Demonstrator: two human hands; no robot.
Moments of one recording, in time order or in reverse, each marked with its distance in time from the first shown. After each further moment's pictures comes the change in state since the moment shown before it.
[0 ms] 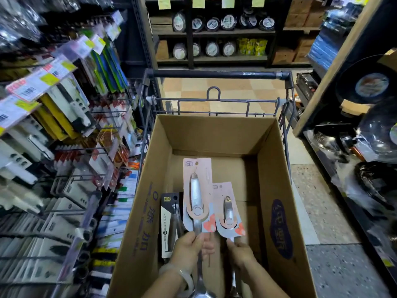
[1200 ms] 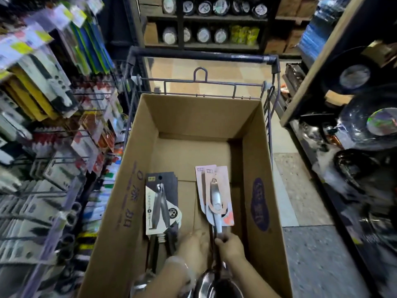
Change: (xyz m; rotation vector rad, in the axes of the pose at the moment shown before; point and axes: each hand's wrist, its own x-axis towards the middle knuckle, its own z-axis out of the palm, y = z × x) left_hand 0.003 -0.059 0.028 1.015 -0.106 0.264; right_hand -0.024 0.034 -0.015 -0.274 0.053 -0.145
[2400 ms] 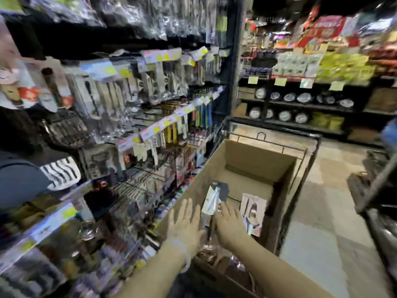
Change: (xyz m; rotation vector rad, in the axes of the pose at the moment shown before) left_hand -0.269 0.060 -0.033 0.537 0.502 -0.326; right_hand -0.229 -0.044 -0.063 -1.218 0.016 -1.189
